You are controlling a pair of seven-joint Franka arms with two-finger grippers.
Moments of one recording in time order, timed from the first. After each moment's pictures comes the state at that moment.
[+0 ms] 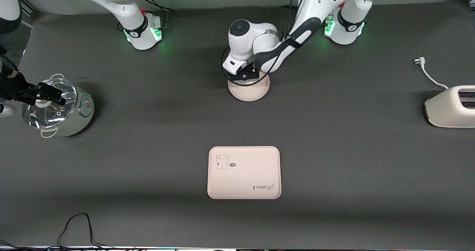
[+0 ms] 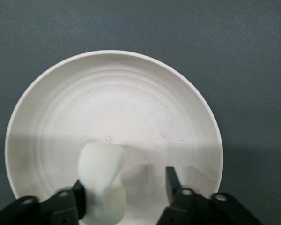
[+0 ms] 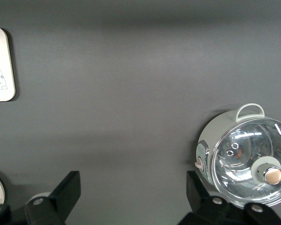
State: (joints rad) left arm -0.34 0.60 -0.74 -2.04 0.62 2.40 -1.56; right arm -0.01 0.02 -0.05 -1.62 0.00 1.62 -0.01
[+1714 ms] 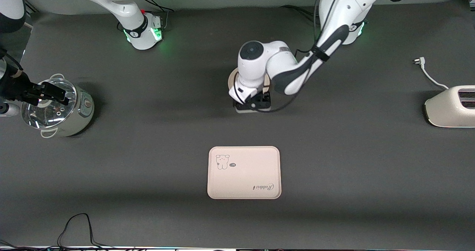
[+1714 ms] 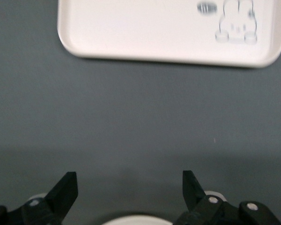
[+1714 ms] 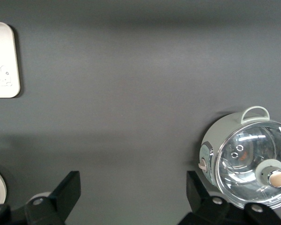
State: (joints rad) left arm -0.20 0.60 -0.67 -1.75 0.54 2.27 -1.17; right arm 0.02 0.02 -0.04 -1.62 0.00 1.62 -0.01
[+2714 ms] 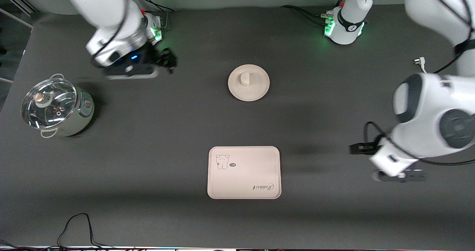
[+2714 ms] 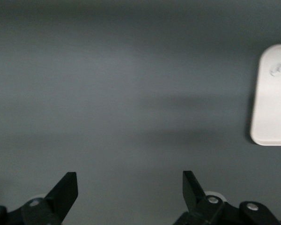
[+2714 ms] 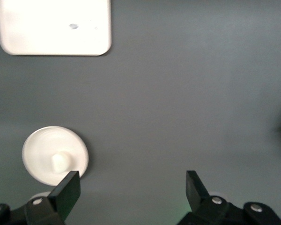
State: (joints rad) left arm -0.18 0.49 0.06 -1.27 -0.01 1.71 -0.13; right arm 0.64 -0.01 -0.03 -1.69 0.01 1.63 0.63
